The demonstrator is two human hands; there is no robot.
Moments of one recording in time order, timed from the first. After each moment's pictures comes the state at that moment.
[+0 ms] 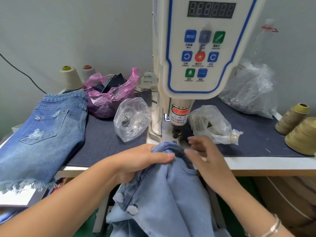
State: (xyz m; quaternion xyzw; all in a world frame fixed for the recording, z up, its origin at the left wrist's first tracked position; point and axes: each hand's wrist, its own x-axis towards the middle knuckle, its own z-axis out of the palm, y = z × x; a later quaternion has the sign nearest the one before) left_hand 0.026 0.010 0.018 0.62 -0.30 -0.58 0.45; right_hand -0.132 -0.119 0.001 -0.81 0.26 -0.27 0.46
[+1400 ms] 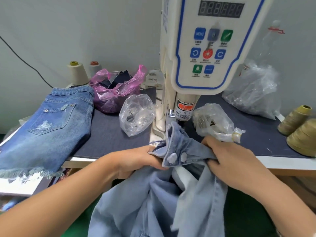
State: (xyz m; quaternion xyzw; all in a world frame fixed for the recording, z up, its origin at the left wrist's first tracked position) left_hand 0.026 0.026 0.010 0.54 -0.35 -0.61 0.46; right_hand -0.156 -0.126 0.048 -0.97 0.25 -0.03 0.05
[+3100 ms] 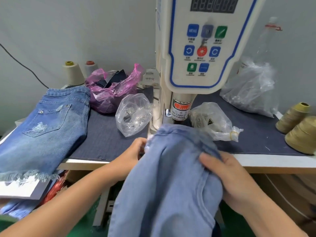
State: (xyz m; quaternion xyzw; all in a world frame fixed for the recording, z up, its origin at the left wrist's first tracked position) left_hand 0.024 0.016 -0.019 0.78 -0.37 -0.25 0.43; right_hand -0.163 -0.109 0.017 -0.58 0.18 -0.12 0.78
